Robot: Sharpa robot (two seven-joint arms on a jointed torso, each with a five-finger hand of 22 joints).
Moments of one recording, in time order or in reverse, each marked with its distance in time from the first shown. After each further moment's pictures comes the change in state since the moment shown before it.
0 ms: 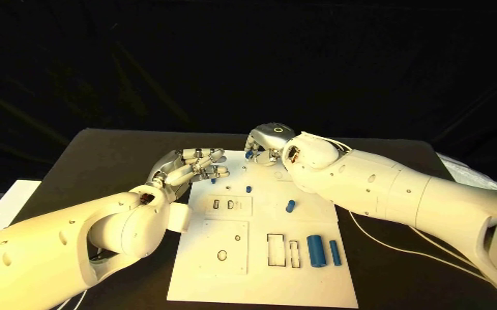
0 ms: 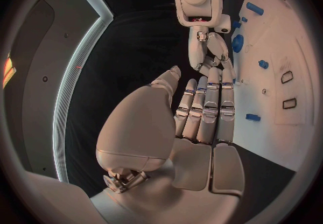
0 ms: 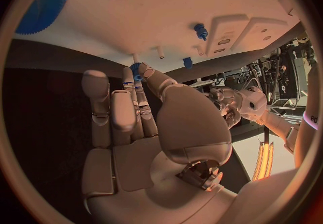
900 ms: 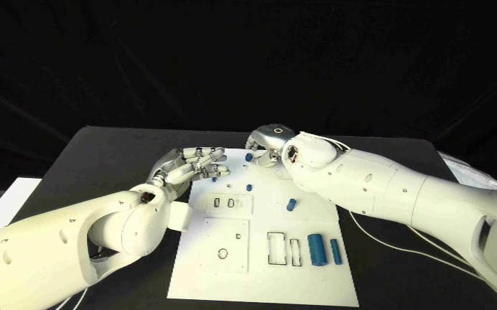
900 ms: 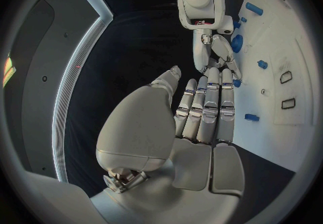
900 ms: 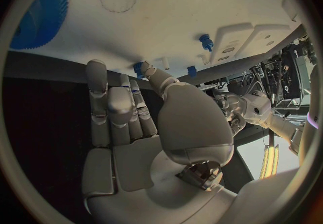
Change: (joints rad) left arm 0.000 -0.003 0.000 0.004 0.000 0.000 -0.001; left_hand 0.000 0.000 0.003 -0.003 0.000 0.000 0.000 0.000 0.000 0.000 0.000 0.000 0.000 0.000 0.000 -0.007 0.001 0.000 -0.004 0.003 0.000 -0.001; right arm -0.004 0.016 -0.001 -0.026 -0.007 0.034 -0.021; right_hand 0.002 -0.083 -0.034 0.044 -0.038 -0.179 0.042 -0.011 -0.008 -0.222 0.050 -0.005 -0.007 -0.009 0.038 -0.097 -0.154 0.000 -0.107 0.039 -0.094 -0.159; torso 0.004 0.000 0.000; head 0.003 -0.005
